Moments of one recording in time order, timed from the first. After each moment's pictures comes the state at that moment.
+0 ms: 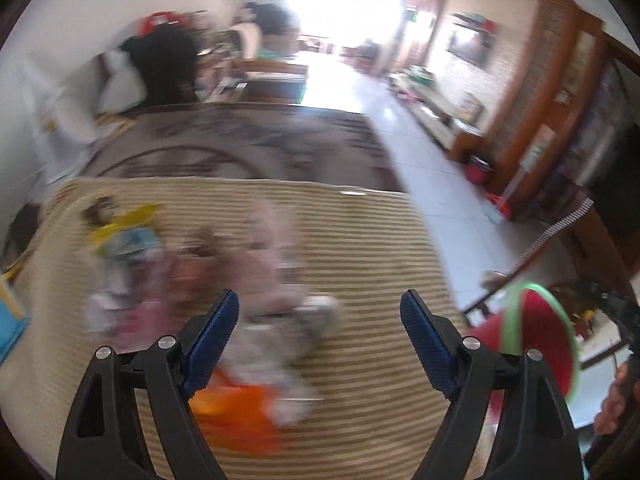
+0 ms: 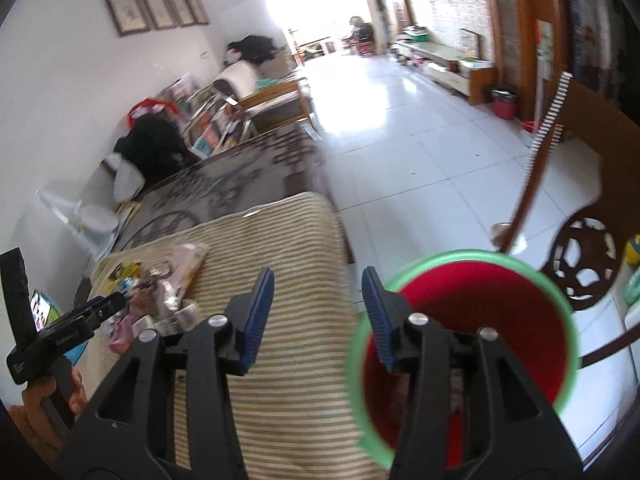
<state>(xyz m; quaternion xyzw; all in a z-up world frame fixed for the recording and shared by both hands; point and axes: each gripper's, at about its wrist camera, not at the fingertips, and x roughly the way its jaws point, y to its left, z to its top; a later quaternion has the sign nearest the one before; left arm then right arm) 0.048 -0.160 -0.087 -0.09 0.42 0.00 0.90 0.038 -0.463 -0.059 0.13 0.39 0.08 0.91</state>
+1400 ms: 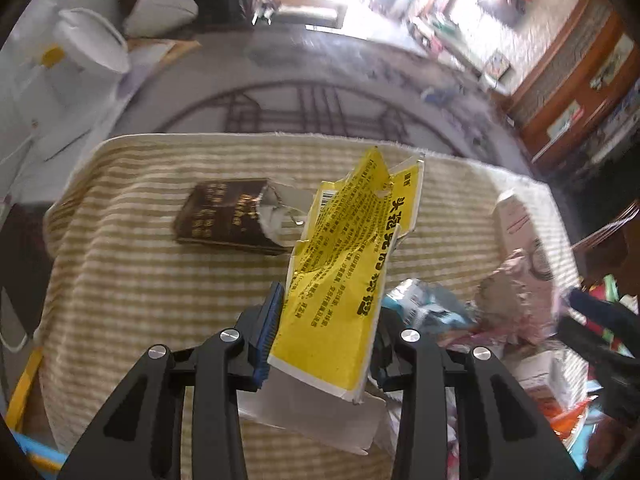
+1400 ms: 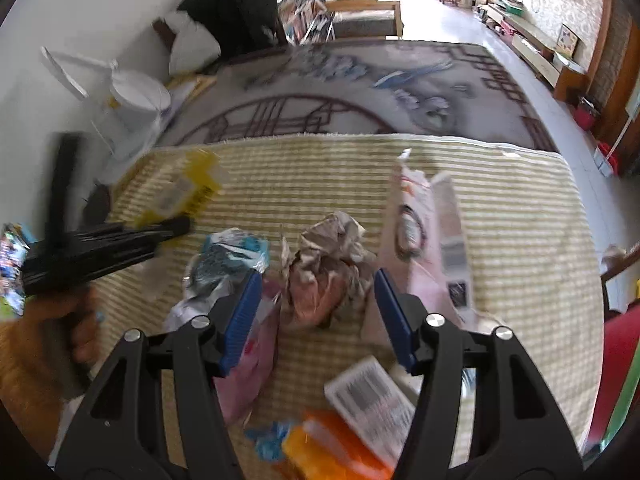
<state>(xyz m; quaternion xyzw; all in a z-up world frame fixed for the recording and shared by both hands) 0.150 0.104 -0.180 -0.11 0.53 -0.04 0.84 0.146 -0.106 -0.153 0.00 0.52 0.15 0.84</state>
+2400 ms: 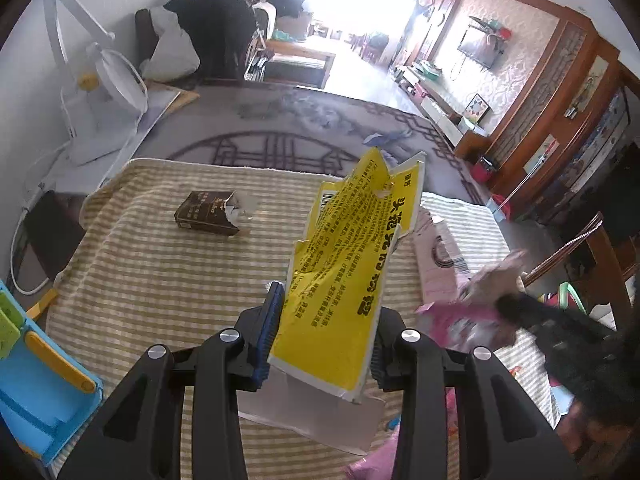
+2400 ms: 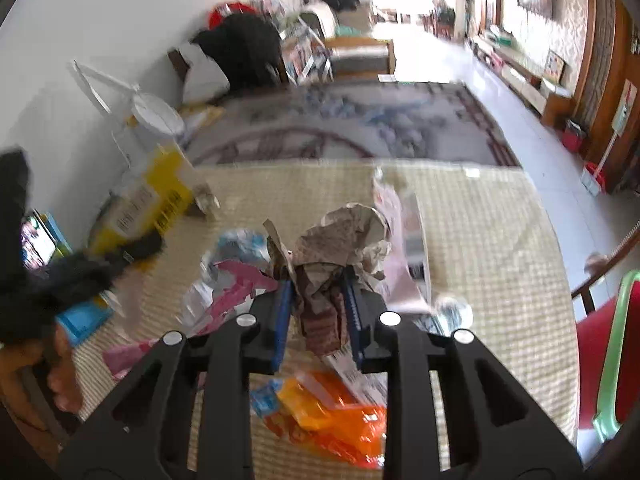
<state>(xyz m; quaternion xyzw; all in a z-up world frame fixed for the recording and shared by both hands) 0.066 0.062 -0.114 -0.12 0.45 -0.04 0.88 0.073 -0.149 -0.107 0.01 0.46 0.14 0.87</state>
